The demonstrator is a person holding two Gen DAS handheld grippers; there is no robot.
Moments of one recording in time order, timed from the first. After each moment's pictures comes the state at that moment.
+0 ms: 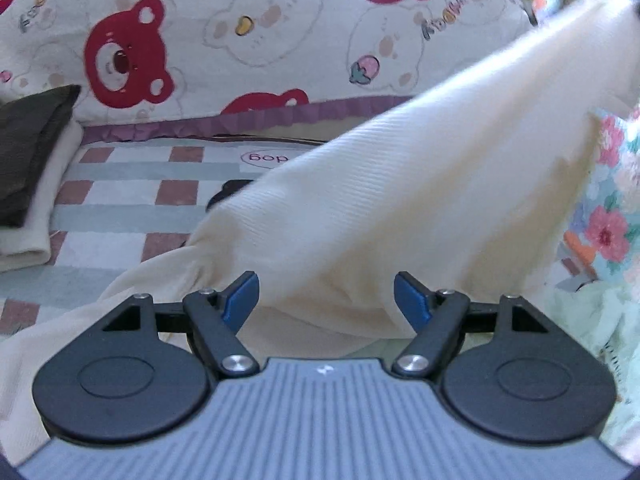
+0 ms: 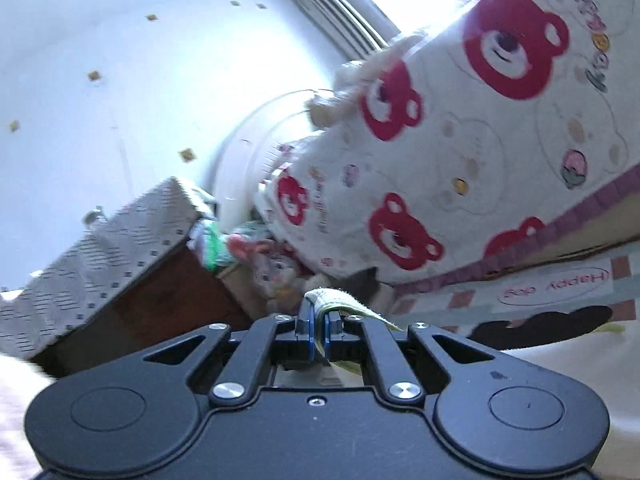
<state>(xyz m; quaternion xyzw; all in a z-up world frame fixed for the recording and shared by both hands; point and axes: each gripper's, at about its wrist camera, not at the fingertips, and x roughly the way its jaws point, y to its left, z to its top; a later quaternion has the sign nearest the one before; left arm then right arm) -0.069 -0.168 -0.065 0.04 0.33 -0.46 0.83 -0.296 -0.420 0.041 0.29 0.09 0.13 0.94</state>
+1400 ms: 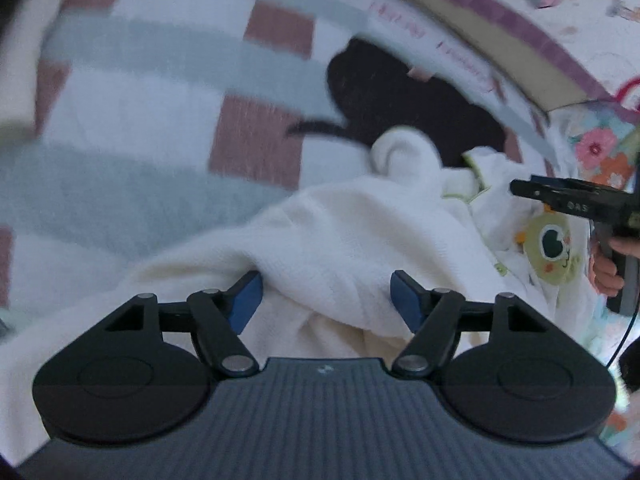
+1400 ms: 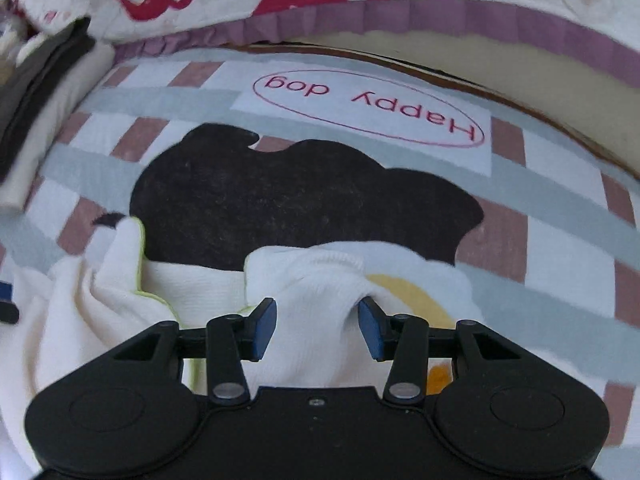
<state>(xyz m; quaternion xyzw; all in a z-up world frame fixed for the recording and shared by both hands) 0.149 -0.189 -0.186 -0.03 0.65 -0.37 0.66 -0.019 -0.536 -0.187 0.09 0.52 -0.10 0.84</state>
